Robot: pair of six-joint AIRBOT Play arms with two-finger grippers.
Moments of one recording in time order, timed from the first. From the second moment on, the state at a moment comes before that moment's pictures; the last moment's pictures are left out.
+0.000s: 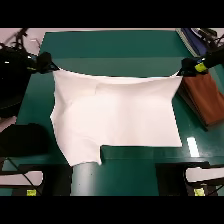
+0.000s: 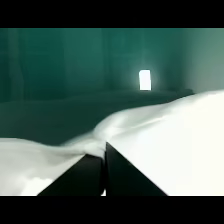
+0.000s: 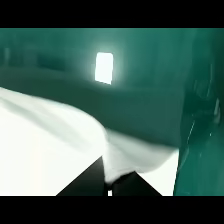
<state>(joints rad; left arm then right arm) 0.12 -1.46 1.56 0.94 -1.19 -1.45 -0.17 -1.55 1.70 -1.18 1.47 1.48</state>
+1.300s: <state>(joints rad) 0.10 -1.65 1.36 1.07 -1.28 -1.36 -0.15 -1.54 1.32 -1.20 1.31 1.48</state>
